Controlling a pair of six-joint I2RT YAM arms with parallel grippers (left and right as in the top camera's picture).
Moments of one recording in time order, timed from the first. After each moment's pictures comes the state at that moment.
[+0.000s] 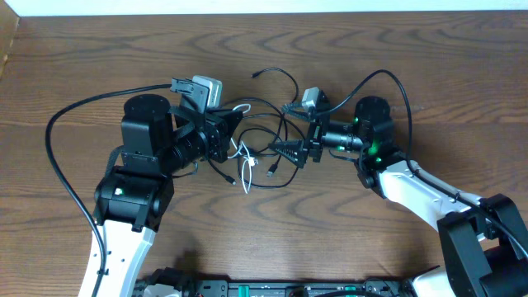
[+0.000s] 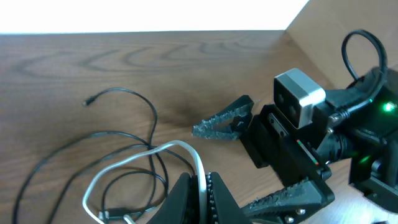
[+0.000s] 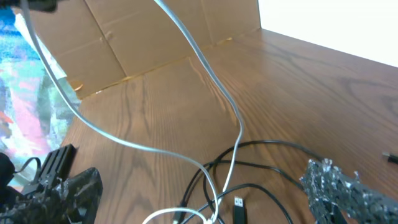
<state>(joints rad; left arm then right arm) -0.19 1.04 1.02 -0.50 0.52 -0.17 0.41 1.63 0.74 0.70 -0.93 0.13</state>
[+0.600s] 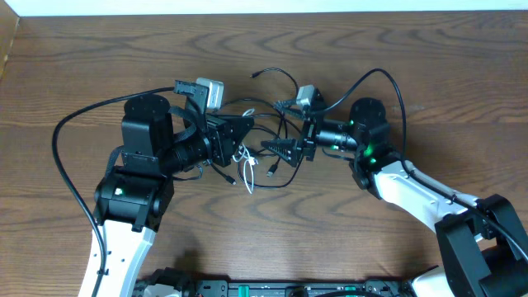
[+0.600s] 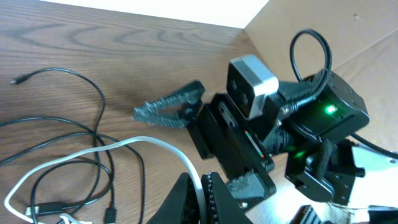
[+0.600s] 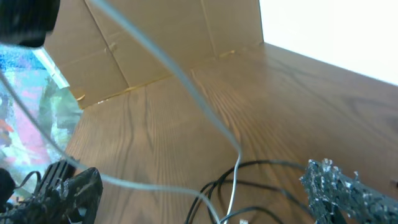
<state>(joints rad) -0.19 1.04 1.02 -0.50 0.70 -0.31 0.45 1.63 0.77 0.75 -0.89 0.18</state>
